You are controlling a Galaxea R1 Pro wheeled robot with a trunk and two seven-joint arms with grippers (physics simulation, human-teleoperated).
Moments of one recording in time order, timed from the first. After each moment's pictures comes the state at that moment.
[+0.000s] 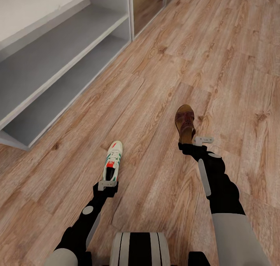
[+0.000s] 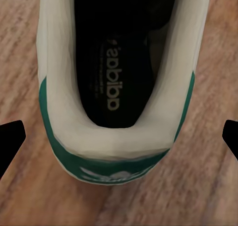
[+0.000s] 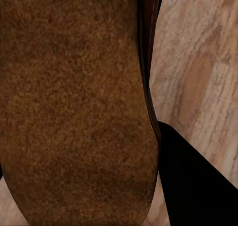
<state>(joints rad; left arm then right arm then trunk) -0.50 -0.10 0.02 -0.78 -0.09 -0.10 -0.04 -0.71 0.05 -0.10 -1.36 0.02 0.67 0.00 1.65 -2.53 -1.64</state>
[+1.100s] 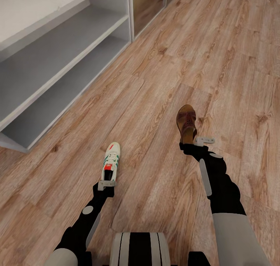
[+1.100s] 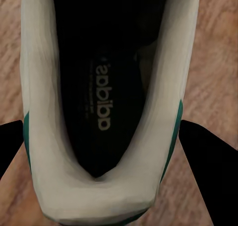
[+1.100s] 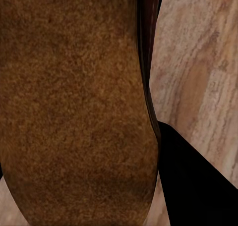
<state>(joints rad) -0.50 -0.10 0.03 -0.78 -0.09 -0.10 -0.04 -0.71 0.05 -0.12 -1.36 0.02 0.67 0.00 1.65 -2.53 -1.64</state>
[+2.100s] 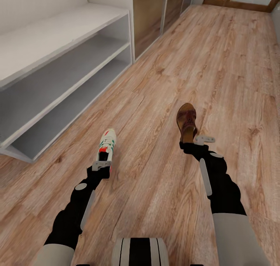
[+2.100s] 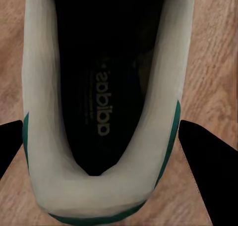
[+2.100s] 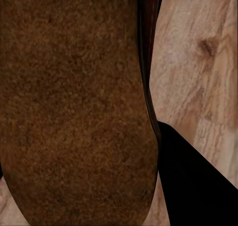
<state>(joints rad) -0.51 -0.11 0.03 -1.23 -0.08 0.34 -0.04 -0.71 0.05 -0.12 -1.38 0.02 0.67 0.00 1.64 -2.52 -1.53</state>
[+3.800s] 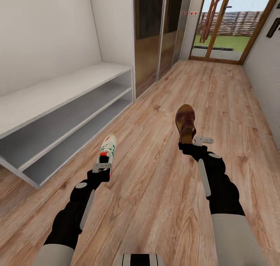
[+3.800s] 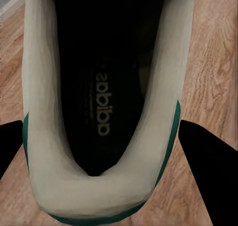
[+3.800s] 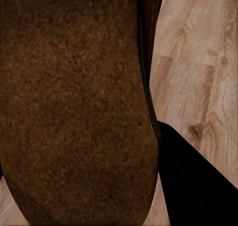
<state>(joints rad) -0.50 -0.11 0.03 -1.24 -0.08 0.47 -0.04 -0.71 0.06 -0.11 -1.37 0.02 0.67 0.00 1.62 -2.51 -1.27</state>
